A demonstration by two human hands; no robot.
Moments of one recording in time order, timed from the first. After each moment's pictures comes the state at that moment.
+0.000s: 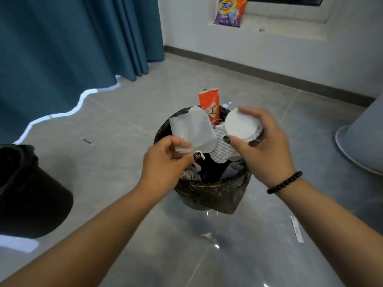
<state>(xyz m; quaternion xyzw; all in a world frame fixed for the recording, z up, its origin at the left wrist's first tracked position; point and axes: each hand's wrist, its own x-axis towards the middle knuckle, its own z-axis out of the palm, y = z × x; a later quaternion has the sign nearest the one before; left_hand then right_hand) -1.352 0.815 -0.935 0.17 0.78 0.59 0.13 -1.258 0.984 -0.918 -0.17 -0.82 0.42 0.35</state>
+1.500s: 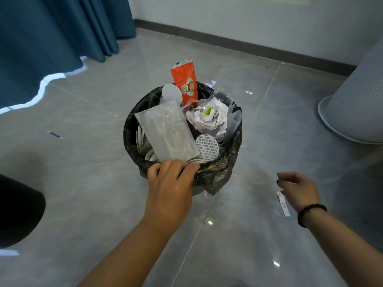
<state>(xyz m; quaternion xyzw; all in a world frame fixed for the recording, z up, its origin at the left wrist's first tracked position) -1.304 0.822 -1.025 0.46 0.84 0.23 -0.18 -1.143 1.072 -1.096 -0.56 -0.66 0.46 0.19</state>
